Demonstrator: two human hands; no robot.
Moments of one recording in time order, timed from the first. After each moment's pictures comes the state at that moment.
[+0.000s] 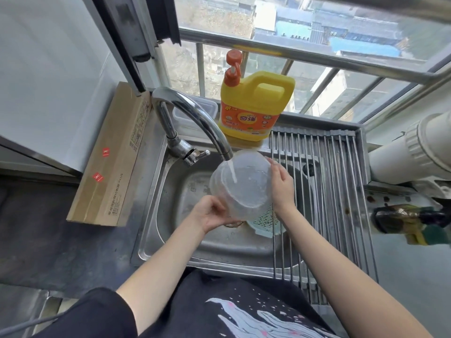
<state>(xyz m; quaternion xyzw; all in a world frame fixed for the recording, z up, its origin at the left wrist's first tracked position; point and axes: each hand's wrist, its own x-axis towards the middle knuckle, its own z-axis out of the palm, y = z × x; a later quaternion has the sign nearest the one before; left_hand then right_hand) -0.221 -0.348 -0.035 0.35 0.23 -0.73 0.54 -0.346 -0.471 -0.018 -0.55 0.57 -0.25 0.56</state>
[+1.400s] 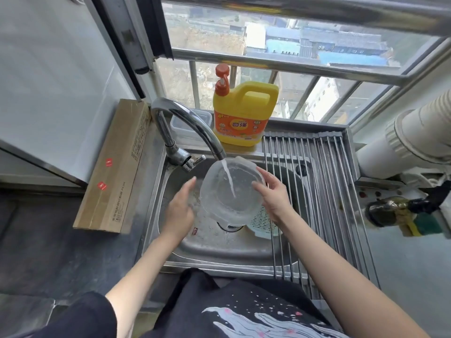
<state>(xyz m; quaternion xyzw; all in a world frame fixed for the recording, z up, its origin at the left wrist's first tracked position) -0.188 -0.291 -0.031 0.80 -0.38 -0.28 0.37 -0.359 -0.448 -0.002 -0.45 0.50 -0.24 0.70</state>
